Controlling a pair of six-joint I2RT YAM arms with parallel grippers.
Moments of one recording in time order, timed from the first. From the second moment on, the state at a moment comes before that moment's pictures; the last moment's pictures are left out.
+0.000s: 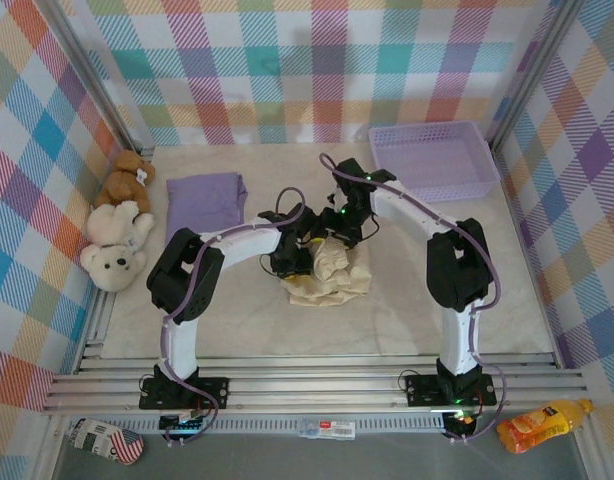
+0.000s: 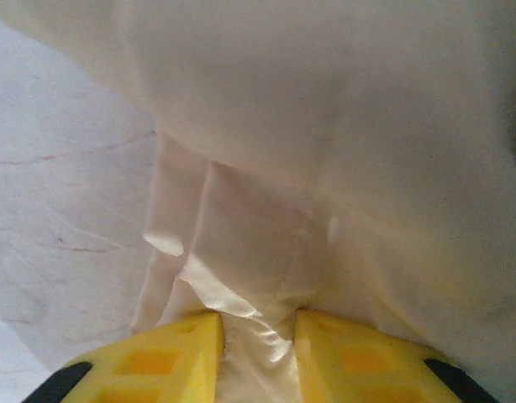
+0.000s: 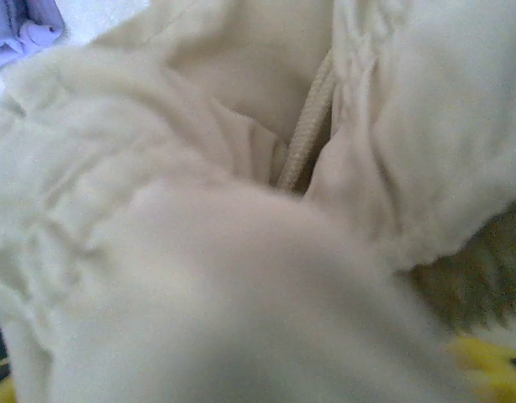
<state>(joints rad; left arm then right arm) -0.66 1.97 1.34 -0.76 0.09 -0.72 0.53 1.98 1.65 -0.98 -0.51 0.59</state>
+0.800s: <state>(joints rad) -0.50 1.65 1.37 -0.86 0.13 -0.64 0.38 1.76 1.50 -0.87 -0.49 0.55</state>
